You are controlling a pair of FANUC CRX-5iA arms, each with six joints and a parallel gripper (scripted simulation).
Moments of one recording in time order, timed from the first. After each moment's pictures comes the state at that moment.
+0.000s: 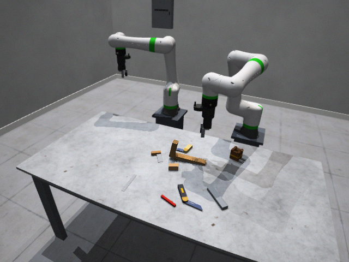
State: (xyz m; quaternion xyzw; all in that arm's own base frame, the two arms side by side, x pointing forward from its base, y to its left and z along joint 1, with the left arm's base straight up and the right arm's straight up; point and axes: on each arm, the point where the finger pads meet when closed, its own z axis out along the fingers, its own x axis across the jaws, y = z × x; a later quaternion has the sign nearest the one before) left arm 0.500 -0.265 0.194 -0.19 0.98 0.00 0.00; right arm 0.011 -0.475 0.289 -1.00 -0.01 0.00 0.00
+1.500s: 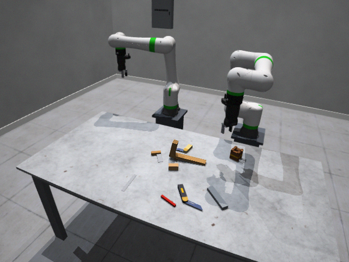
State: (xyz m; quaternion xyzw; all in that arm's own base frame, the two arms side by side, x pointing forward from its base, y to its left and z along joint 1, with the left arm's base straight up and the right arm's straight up) left arm 0.496 -0.117 0.250 0.36 0.93 0.00 0.00; right arm 0.011 -0.475 0.289 -1.00 -0.01 0.00 0.00
